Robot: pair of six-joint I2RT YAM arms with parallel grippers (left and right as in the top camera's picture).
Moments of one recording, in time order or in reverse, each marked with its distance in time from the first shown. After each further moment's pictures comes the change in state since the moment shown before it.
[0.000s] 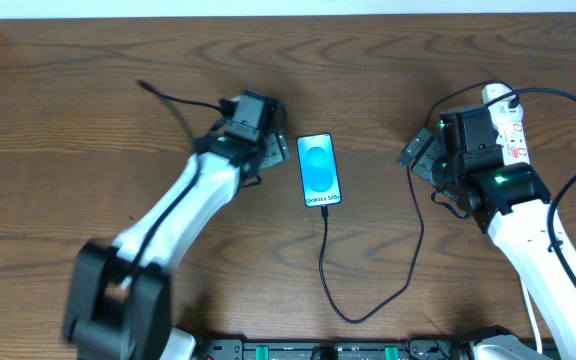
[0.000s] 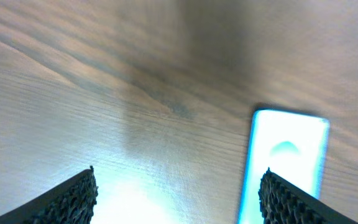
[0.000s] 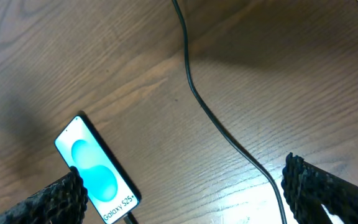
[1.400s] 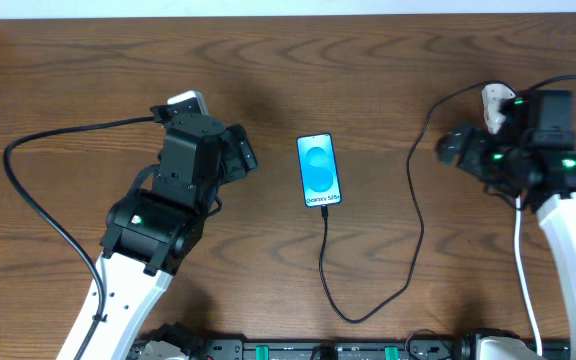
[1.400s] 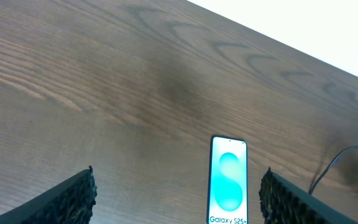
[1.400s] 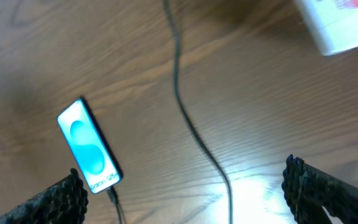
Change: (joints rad) left arm 0.000 -0.491 0.000 -0.182 -0.092 0.028; right arm -0.333 0.004 0.157 -0.193 -0.290 -0.414
